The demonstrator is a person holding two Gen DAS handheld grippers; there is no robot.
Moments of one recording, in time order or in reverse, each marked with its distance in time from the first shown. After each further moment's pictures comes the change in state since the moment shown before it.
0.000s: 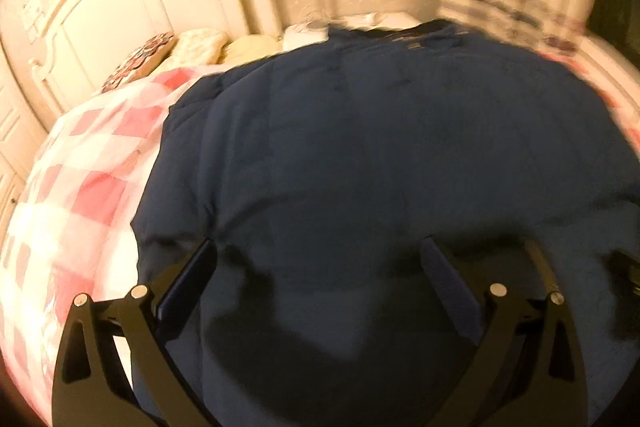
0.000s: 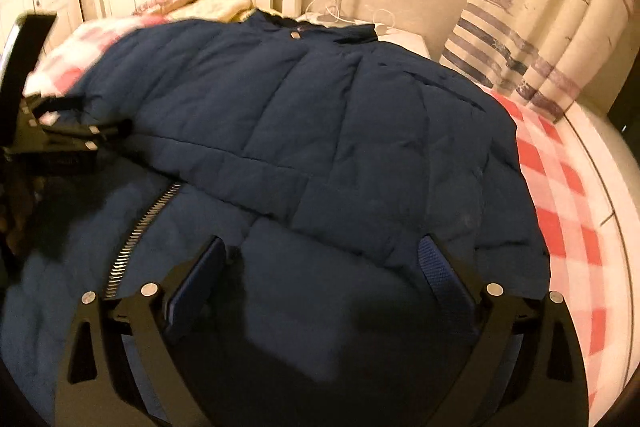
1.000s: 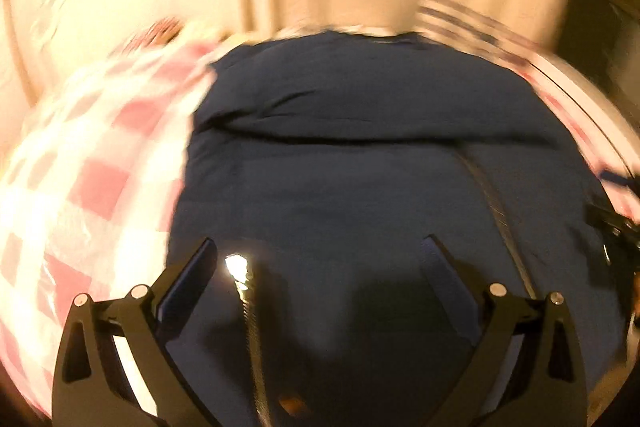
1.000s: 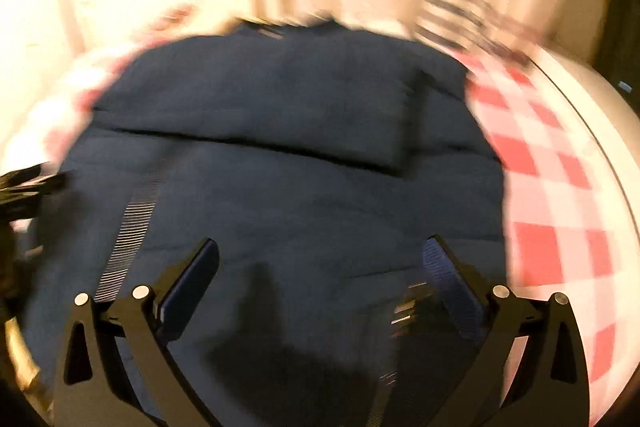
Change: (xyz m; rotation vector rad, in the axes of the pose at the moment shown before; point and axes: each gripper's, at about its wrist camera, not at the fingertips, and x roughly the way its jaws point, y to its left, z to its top) left arm -0.091 0.022 -0.092 -0.030 -0.036 -0.096; right arm -0.064 -0.017 -0.050 0.032 -0.040 0.088
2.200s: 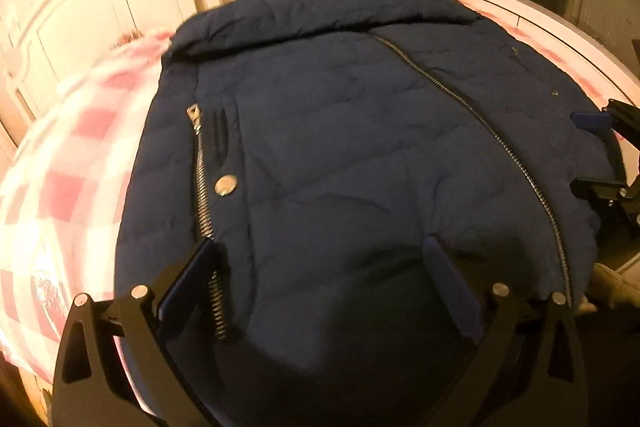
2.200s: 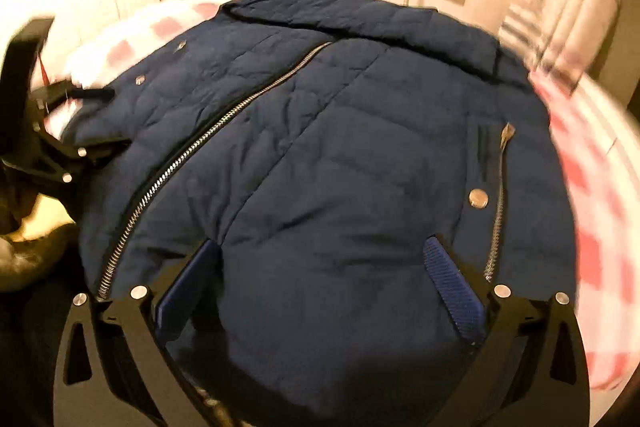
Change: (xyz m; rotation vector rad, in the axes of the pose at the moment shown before) left arm -0.052 -0.032 -0.104 0.133 0.060 -0.055; right arm -0.050 0.052 -0.125 -0.169 0.047 0.075
